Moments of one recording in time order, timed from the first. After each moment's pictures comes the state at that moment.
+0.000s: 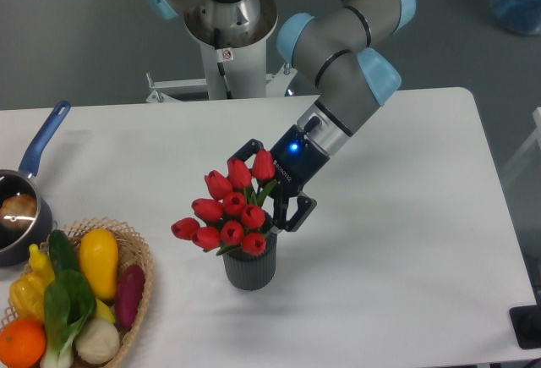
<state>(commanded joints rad) 2.64 -1.87 -1.85 -0.94 0.53 1.52</state>
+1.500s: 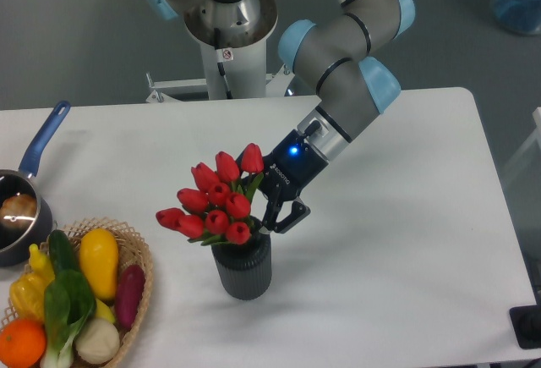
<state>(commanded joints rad) 2.64 -1.88 -1.86 -0.94 0.47 1.55</state>
